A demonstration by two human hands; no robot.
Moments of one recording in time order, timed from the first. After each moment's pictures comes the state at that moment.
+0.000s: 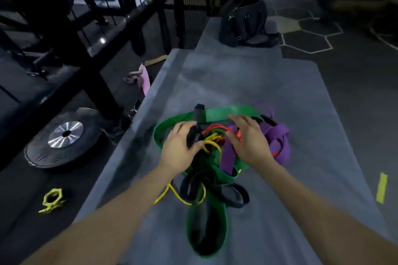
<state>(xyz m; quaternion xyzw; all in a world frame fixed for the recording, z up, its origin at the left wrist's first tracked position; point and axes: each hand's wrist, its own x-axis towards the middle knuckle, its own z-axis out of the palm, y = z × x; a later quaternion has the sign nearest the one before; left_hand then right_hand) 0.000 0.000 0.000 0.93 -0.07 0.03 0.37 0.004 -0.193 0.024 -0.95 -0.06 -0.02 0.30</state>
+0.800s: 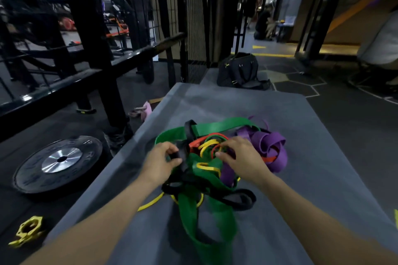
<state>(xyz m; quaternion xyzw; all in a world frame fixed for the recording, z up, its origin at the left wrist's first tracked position) -0.043 0.032 -0.038 0.91 0.00 0.09 0.41 -0.037 -0.188 -0.016 -0.96 -0.13 -0.05 0.25</state>
